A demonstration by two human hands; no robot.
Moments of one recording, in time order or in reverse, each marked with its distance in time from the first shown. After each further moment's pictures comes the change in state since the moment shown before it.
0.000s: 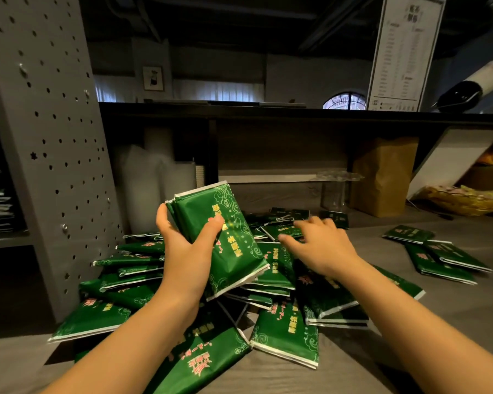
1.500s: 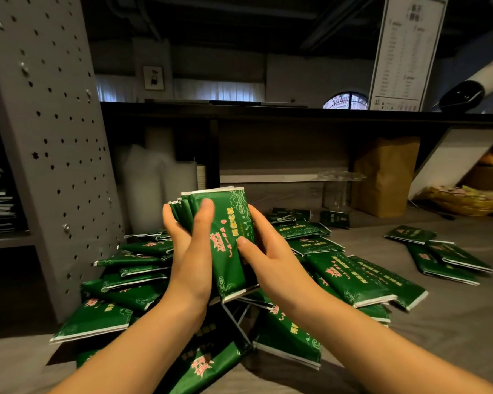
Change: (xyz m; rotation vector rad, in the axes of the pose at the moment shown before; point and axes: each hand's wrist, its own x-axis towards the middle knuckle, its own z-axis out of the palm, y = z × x) left_hand -0.007 0.007 0.006 -0.086 -0.081 -0.051; right_hand -0.043 -0.074 0.013 1.345 0.003 -0.386
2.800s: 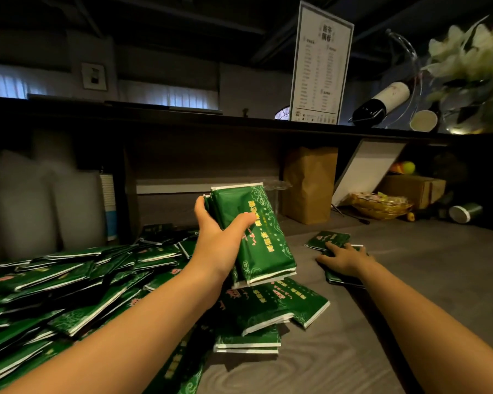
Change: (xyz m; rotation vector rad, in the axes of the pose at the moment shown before) left_hand 0.018 -0.043 0.155 0.083 -0.262 -0.179; right_hand -0.002 0.095 -0.333 -1.328 0.057 1.031
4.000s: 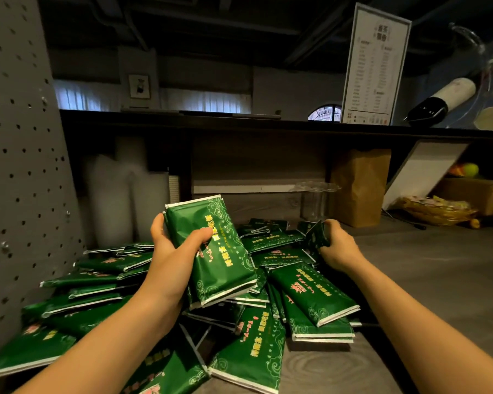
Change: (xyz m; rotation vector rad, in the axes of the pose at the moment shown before) left_hand -0.043 0.022 -0.127 -0.069 0.238 0.055; right_hand -0.054 -0.129 0.005 0.574 0.320 -0.283
